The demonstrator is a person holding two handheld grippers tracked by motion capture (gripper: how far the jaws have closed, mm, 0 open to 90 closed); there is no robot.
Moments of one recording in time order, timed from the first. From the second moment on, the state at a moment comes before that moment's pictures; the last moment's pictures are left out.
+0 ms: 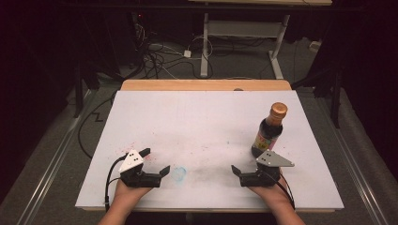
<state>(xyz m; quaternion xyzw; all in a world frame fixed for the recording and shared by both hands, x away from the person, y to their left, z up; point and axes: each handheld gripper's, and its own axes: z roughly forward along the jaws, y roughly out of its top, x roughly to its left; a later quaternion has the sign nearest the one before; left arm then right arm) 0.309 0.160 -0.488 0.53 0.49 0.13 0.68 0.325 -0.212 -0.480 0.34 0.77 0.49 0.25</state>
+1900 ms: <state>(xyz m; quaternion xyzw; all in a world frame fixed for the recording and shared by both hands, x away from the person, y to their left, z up) 0.311 0.159 -0.494 0.56 0.47 0.12 0.67 0.301 -0.278 -0.461 0.39 0.73 0.47 0.31</state>
